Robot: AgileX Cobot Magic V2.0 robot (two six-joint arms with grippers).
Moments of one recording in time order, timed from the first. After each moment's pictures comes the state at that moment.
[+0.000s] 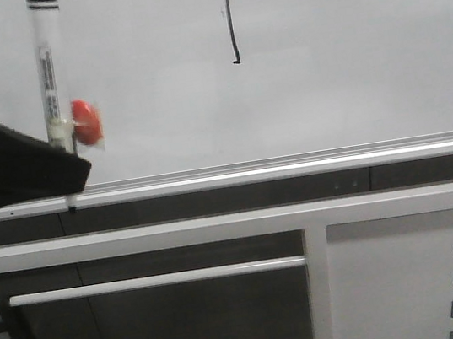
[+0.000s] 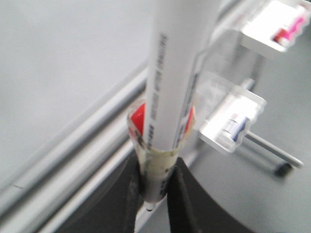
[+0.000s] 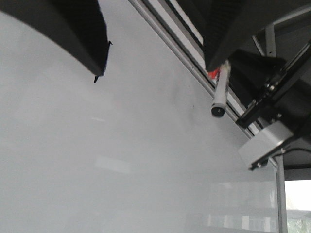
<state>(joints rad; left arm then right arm) -0.46 1.19 -0.49 -1.79 0.39 2.08 0.87 0.77 -0.60 1.84 -0.10 -2.07</state>
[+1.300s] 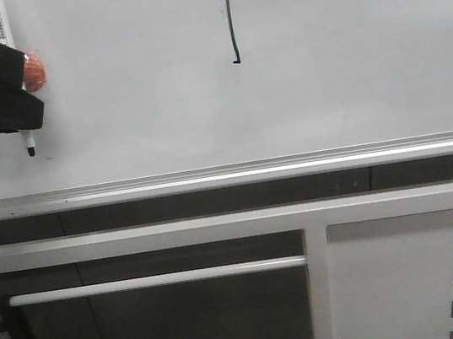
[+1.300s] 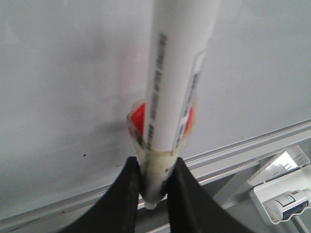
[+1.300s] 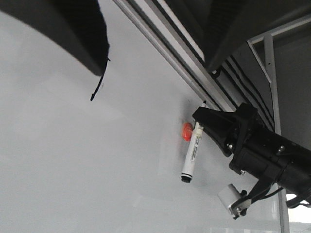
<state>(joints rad) -0.46 1.23 -0.63 -1.82 0.06 1.70 0.87 0.77 -0.56 1.84 -0.10 -2.07</state>
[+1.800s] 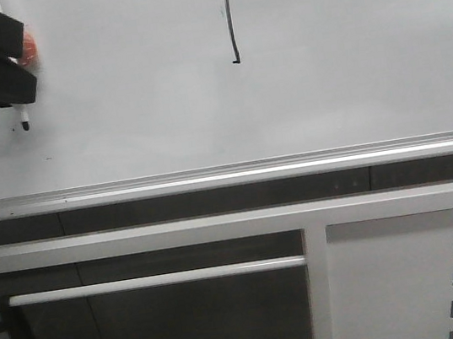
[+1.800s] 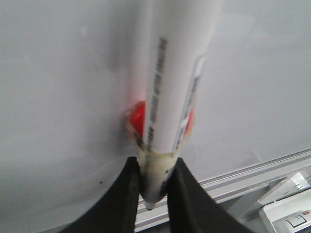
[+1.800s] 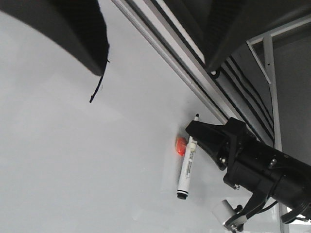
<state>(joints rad) -0.46 1.23 -0.68 -1.82 0.01 1.70 0.87 0.77 -0.56 1.84 -0.10 -2.06</state>
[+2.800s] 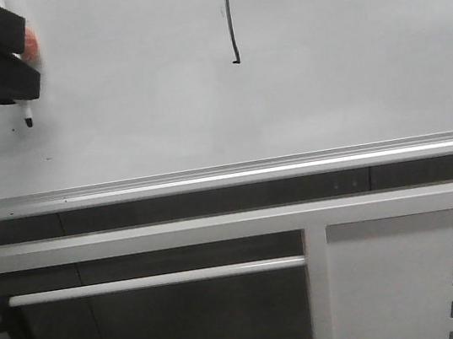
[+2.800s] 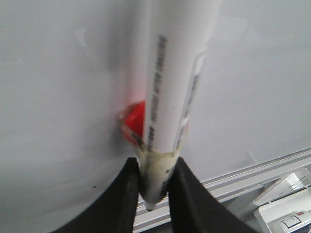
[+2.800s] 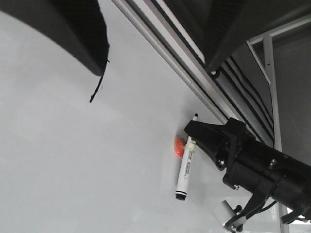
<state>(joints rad) -0.46 1.23 -0.68 -1.82 0.03 1.70 0.87 0.77 -0.56 1.84 -0.10 -2.06</state>
